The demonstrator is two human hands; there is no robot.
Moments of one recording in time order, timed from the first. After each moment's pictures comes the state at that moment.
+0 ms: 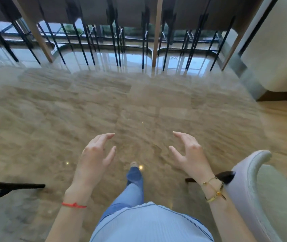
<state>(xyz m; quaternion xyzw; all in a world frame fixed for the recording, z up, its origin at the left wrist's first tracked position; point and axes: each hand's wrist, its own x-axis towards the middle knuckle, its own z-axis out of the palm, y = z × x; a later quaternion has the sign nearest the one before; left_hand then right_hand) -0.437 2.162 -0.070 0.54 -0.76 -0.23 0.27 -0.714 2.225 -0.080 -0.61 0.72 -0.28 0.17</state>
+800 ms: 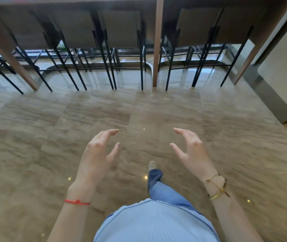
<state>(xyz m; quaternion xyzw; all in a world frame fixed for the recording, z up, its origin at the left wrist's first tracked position) -0.578 1.612 -0.060 0.51 -0.79 -0.23 0.26 -0.844 1.690 -0.081 -0.59 0.73 -0.30 0.17</state>
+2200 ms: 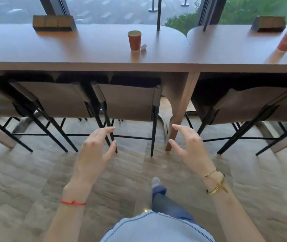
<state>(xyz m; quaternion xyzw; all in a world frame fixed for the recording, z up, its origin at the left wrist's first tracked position) -0.779 0.741 -0.022 0.53 -0.78 -0.19 0.27 -1.054 0.798 -0.049 -0.62 0.72 -0.30 0.13</state>
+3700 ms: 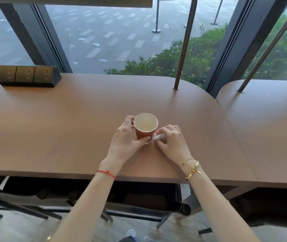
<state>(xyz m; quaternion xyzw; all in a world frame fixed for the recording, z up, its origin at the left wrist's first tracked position) -0.971 0.184 -0.011 0.50 -0.75 -0.29 0.33 -1.146 0.226 -0.034 -0.64 0.70 -0.28 0.12</state>
